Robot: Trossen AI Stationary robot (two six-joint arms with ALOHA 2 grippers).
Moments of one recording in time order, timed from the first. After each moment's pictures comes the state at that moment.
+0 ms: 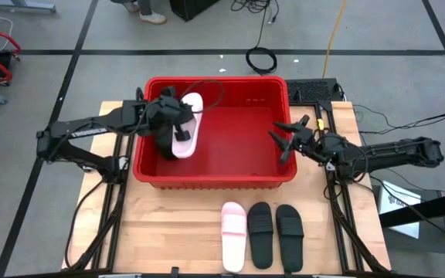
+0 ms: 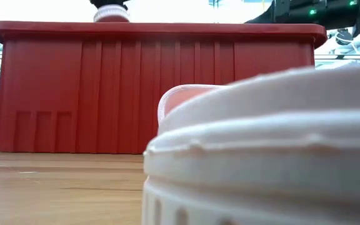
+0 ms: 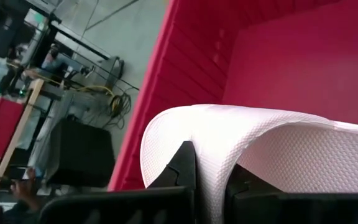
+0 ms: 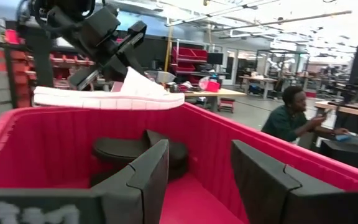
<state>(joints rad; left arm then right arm) 0.25 1.26 1.23 -0.60 -0.51 0.46 -0.05 0.82 0.35 0.61 0.47 -0.12</state>
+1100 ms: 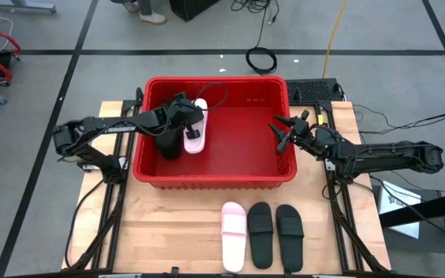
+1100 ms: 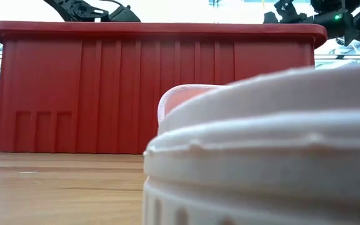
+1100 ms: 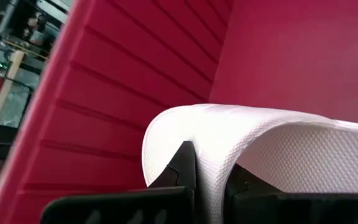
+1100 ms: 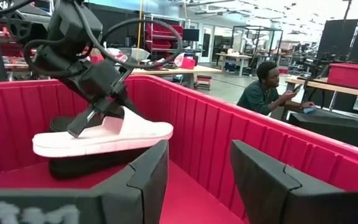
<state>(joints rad) 0.44 1.46 0.93 -0.13 -0.39 0.53 -0.20 0.87 0.35 0.55 0.44 -0.07</state>
